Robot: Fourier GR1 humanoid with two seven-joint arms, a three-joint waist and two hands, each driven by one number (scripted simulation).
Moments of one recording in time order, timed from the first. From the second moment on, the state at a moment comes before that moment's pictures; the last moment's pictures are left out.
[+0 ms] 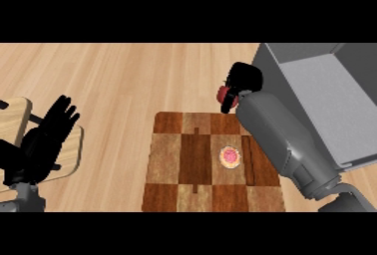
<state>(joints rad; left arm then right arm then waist) -0.04 0.26 0.11 -1.62 0.27 -0.04 0.26 -1.01 -0.11 0.35 -0.54 0.72 -0.03 0.69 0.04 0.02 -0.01</state>
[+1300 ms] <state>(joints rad) -0.01 0.26 0.14 -1.62 0.26 -0.05 0.24 -1.28 -0.32 0.26 -0.79 0.97 -0.08 0.99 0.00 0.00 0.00</state>
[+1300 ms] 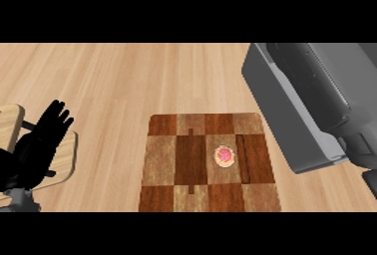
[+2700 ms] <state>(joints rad) -0.04 0.25 0.14 -1.61 0.25 -0.07 0.26 -1.03 -0.43 -0.03 -0.43 0.86 -0.26 0.56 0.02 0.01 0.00</state>
